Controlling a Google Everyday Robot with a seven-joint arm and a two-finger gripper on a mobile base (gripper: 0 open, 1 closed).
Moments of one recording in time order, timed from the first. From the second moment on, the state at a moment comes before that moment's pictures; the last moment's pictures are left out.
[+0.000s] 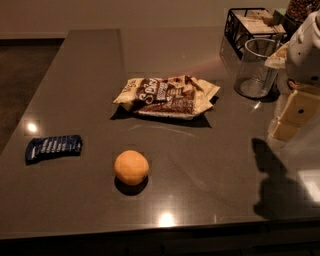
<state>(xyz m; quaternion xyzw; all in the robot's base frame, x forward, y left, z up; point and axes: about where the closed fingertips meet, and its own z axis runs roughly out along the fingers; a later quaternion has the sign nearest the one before) 0.438 -0.217 0.976 -0.60 0.78 -0.03 0.16</state>
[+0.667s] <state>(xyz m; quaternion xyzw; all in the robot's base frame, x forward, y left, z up) 0.445 -0.187 0.971 -0.62 0.77 -0.02 0.16</state>
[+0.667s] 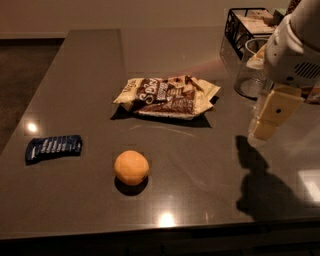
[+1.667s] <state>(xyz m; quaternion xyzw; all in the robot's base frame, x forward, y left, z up) 0.473 -0.036 0.938 -0.66 0.73 0.03 0.15</state>
